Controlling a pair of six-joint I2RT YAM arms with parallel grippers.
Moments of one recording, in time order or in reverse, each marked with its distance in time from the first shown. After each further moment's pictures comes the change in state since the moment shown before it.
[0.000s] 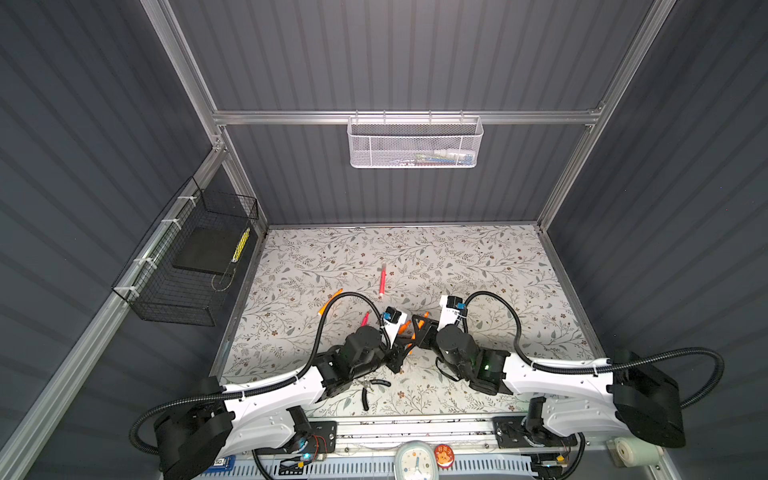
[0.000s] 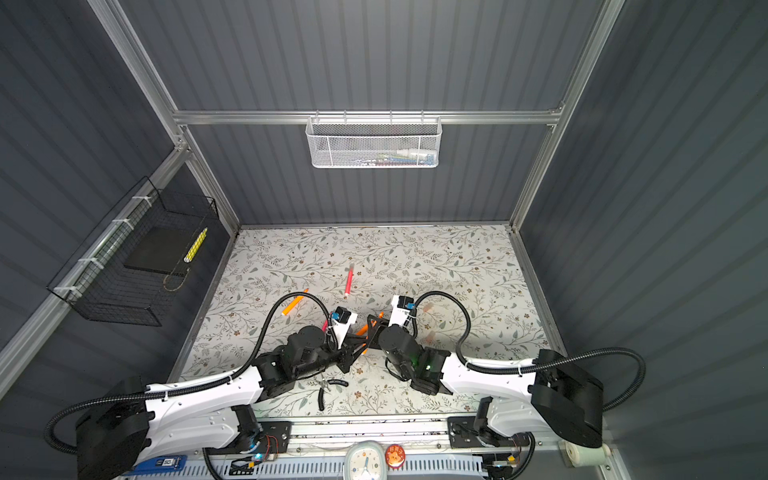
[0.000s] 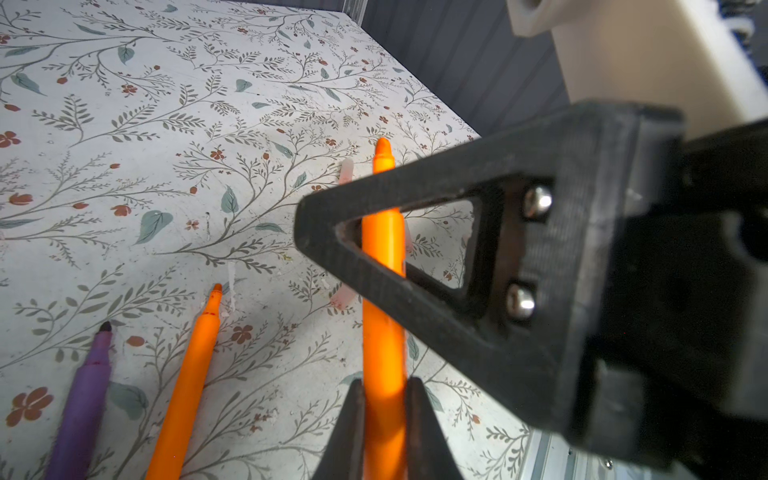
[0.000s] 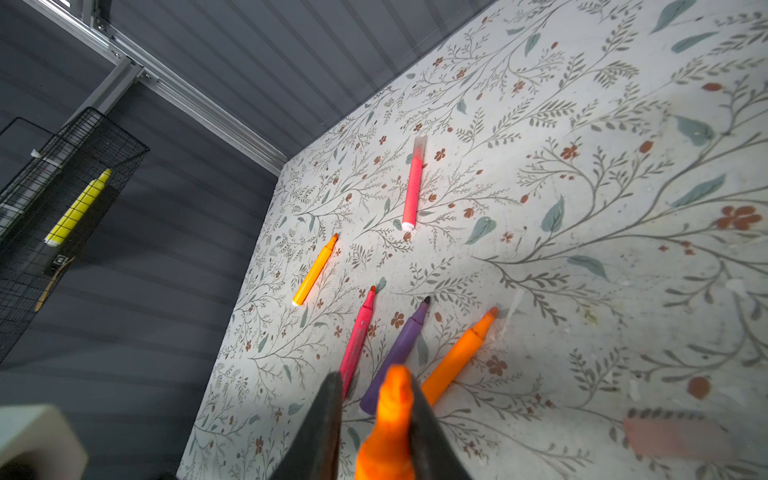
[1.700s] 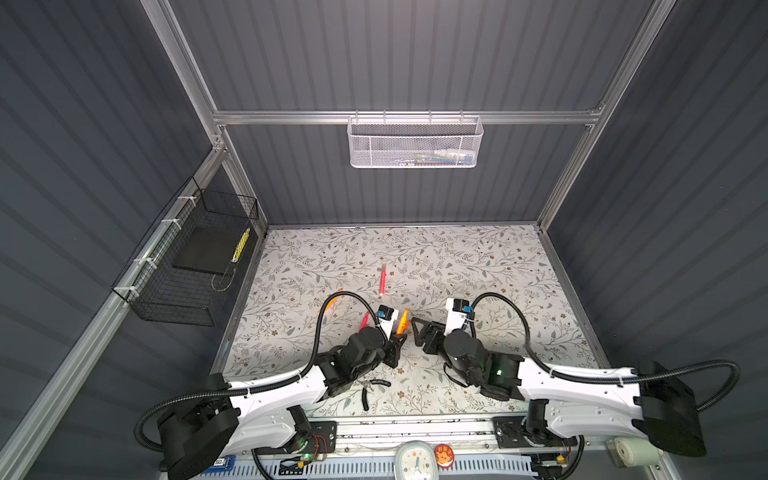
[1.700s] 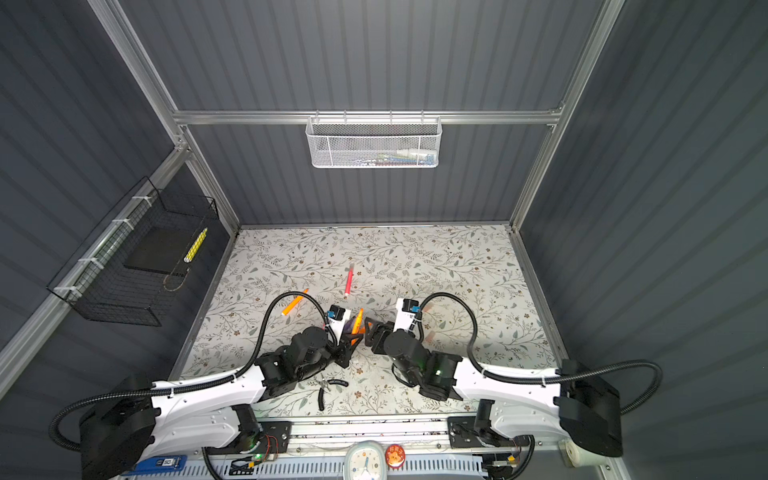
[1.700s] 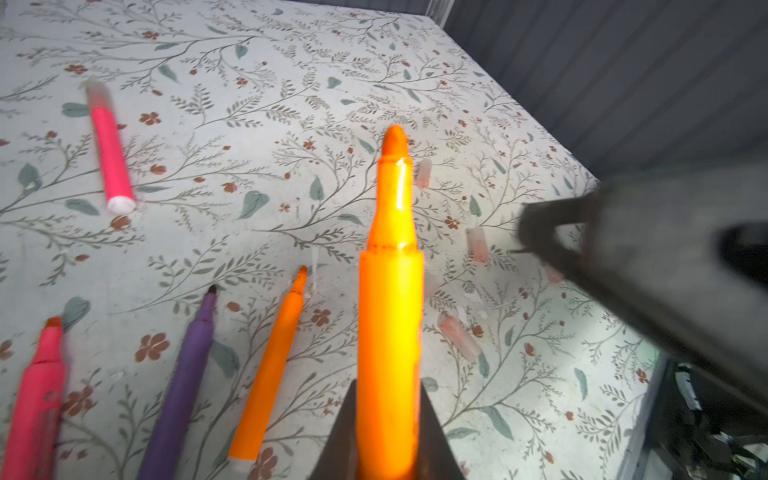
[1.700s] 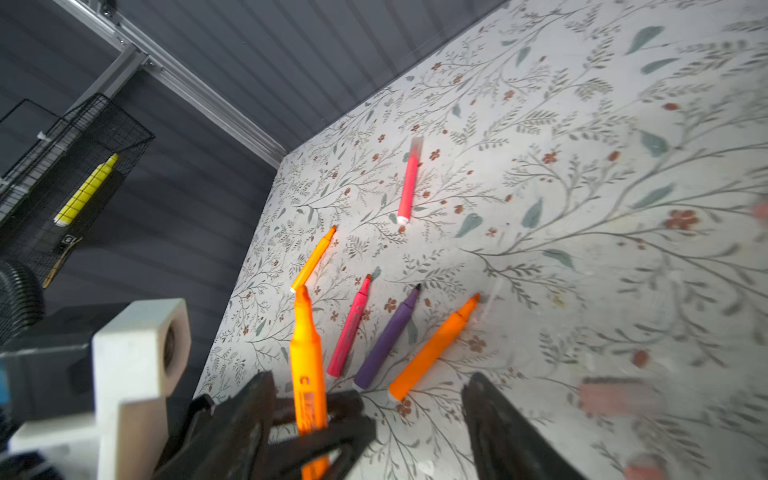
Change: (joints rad) left arm 0.032 0.028 -0.008 -0.046 -0.200 -0.044; right arm 0.039 -0.175 -0.023 -0.187 0.048 0.005
